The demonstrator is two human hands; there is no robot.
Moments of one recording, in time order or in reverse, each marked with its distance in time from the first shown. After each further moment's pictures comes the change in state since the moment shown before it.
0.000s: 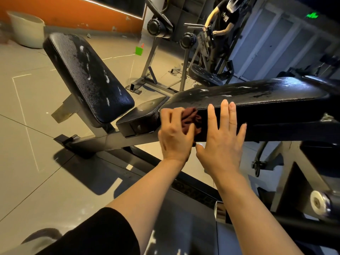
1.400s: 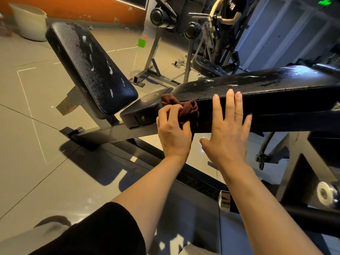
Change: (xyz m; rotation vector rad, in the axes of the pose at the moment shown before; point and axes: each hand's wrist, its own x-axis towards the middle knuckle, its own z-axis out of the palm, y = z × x) left_hand -0.015 -0.016 -0.001 -0.016 0.062 -0.110; right_hand -0.001 0.001 -0.004 -0.025 -0.074 -0.025
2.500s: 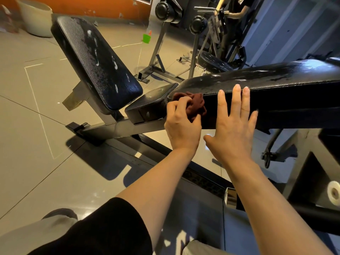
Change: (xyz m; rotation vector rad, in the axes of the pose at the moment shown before) left_hand 0.004 0.019 -0.004 0.009 -0.042 -0.081; right_hand 0.000 -0.002 0.000 0.005 0.009 -0.011
